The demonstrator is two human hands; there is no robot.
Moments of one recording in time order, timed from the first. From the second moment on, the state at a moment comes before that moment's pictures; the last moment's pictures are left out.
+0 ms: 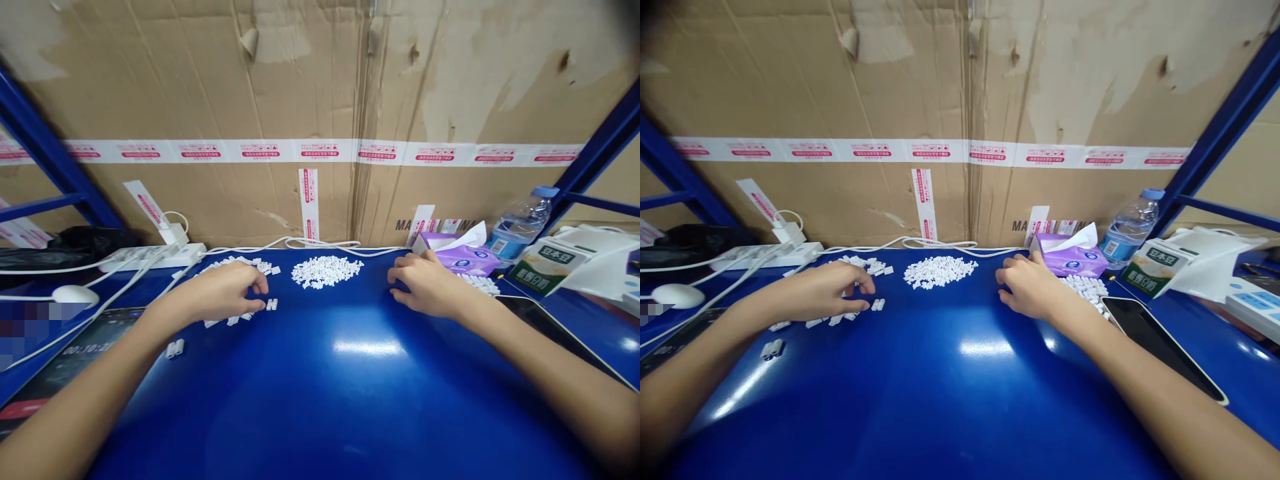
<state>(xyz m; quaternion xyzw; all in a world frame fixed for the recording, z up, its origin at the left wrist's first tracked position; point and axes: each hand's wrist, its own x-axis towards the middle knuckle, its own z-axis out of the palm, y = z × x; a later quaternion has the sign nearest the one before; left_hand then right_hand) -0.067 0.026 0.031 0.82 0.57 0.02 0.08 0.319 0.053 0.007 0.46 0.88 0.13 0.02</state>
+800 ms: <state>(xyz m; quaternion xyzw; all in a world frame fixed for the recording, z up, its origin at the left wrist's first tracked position) -0.006 0.019 -0.003 0.86 0.44 0.14 0.21 0.296 0.061 -0.024 0.42 0.90 0.07 -0.11</state>
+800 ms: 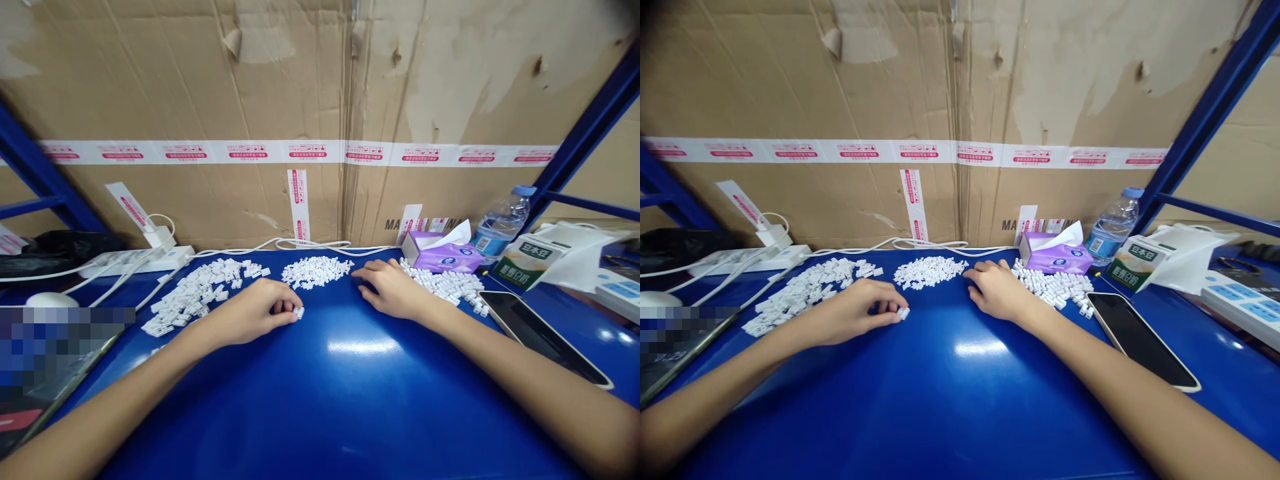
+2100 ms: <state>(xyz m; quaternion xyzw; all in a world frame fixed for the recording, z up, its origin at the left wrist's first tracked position) 0.031 0.003 -0.033 0.81 0.47 0.28 0.22 0.296 0.071 -0.035 0.36 0.91 -0.03 -0.18</state>
